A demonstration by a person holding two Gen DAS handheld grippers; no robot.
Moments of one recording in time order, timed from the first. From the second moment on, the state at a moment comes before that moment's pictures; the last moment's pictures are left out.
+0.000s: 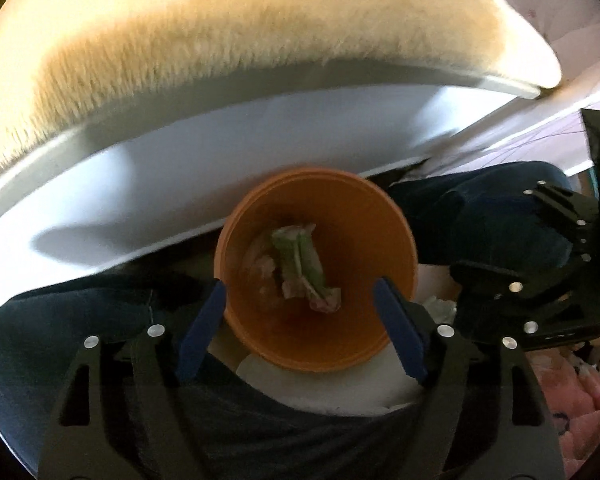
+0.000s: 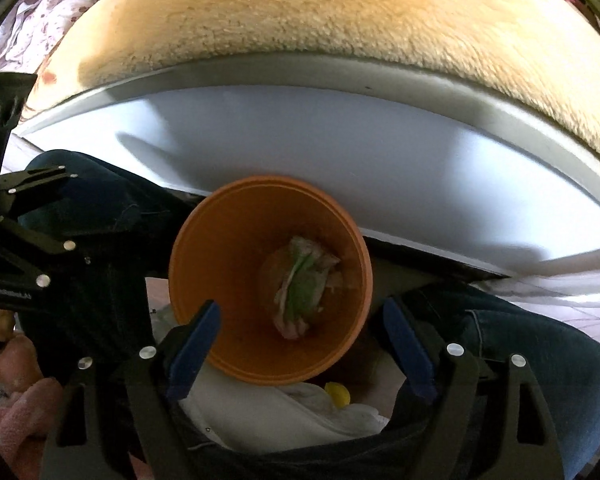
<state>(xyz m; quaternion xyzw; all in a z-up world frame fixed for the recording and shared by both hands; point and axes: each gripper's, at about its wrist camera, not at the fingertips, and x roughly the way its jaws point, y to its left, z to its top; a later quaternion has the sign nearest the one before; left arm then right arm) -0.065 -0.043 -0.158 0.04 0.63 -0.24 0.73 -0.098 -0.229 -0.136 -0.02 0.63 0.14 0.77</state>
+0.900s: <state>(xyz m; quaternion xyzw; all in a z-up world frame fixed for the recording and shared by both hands) -0.037 -0.038 -0.041 0.03 0.50 -0.20 0.84 -0.089 -0.249 -0.054 -0.01 0.52 0.11 0.85</state>
